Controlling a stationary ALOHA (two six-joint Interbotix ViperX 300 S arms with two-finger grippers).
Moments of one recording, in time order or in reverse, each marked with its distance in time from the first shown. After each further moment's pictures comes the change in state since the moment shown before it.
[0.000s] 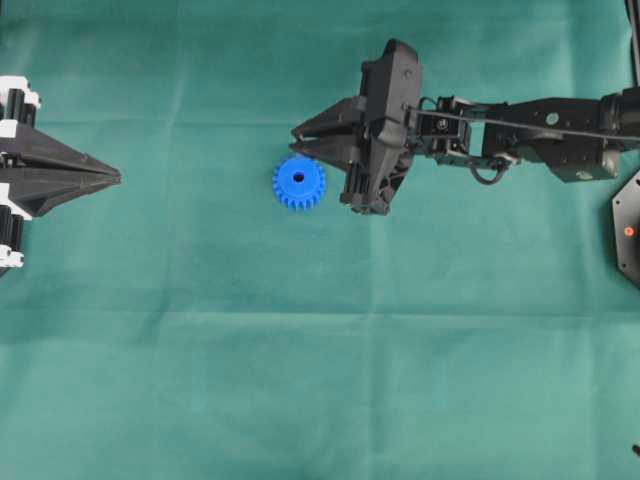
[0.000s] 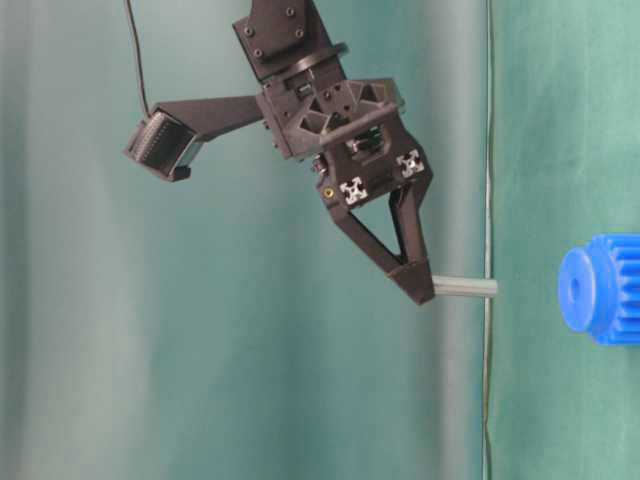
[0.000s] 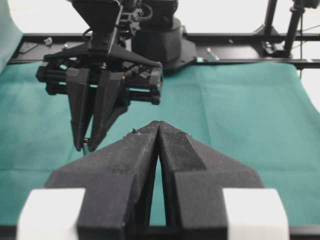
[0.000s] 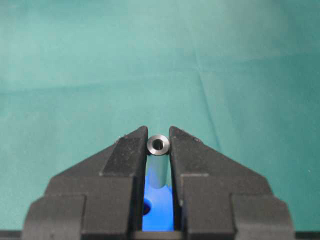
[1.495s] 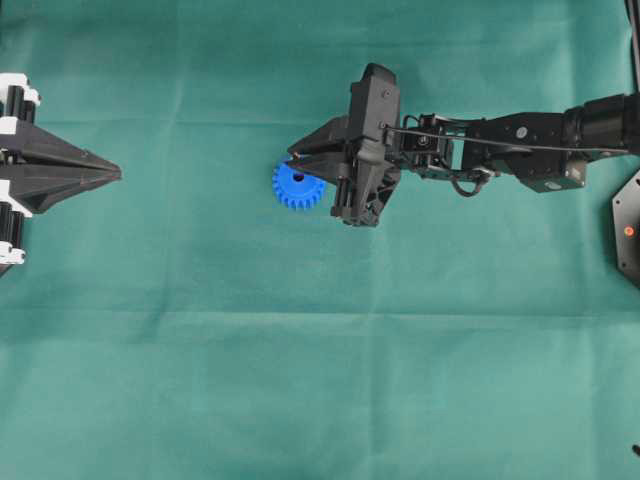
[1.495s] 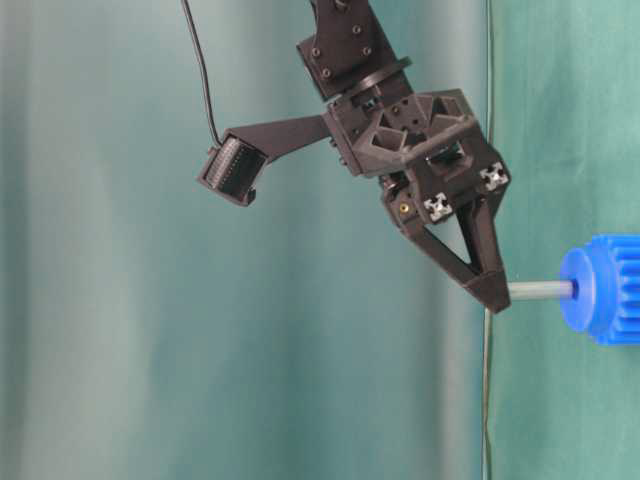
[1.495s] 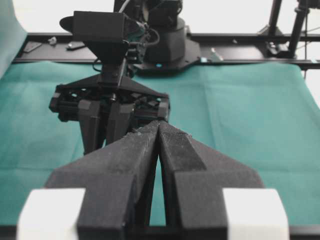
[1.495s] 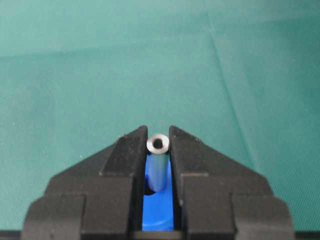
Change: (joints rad) left arm 0.009 0.000 0.000 0.000 0.000 0.002; right arm 0.009 0.110 -0.006 0.015 -0.046 0.000
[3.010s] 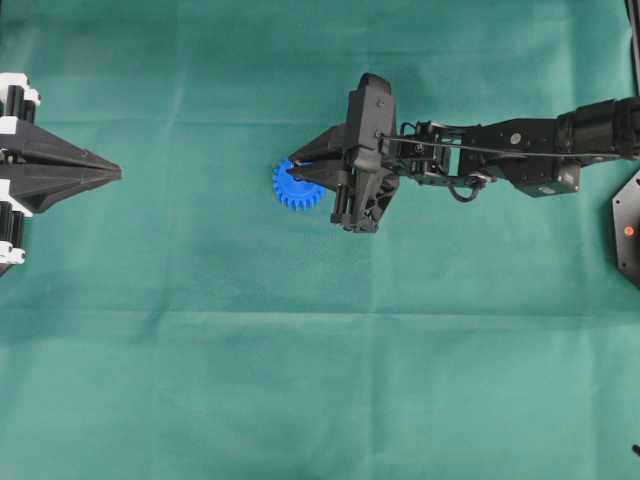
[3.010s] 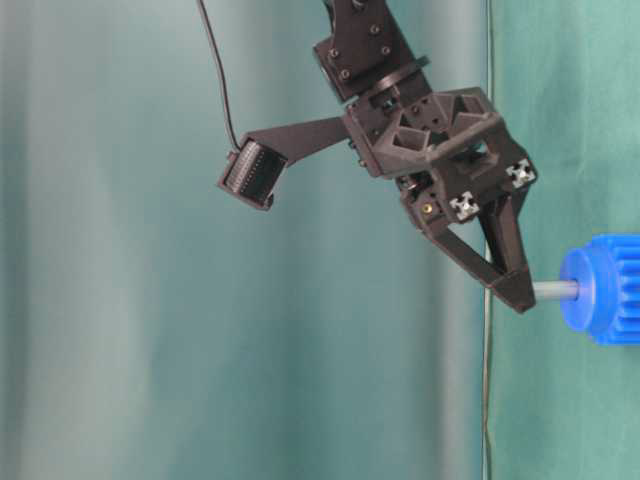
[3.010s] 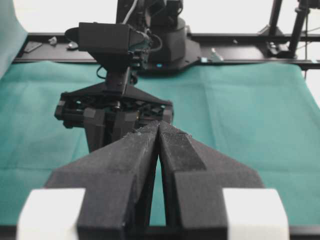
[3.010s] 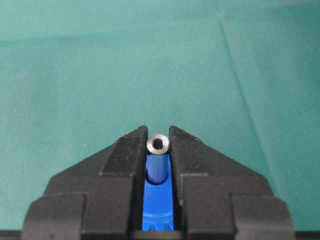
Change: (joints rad) left arm 0.002 0.000 0.000 0.000 0.000 -0.002; right arm 0.011 0.031 0.000 0.000 -0.008 0.000
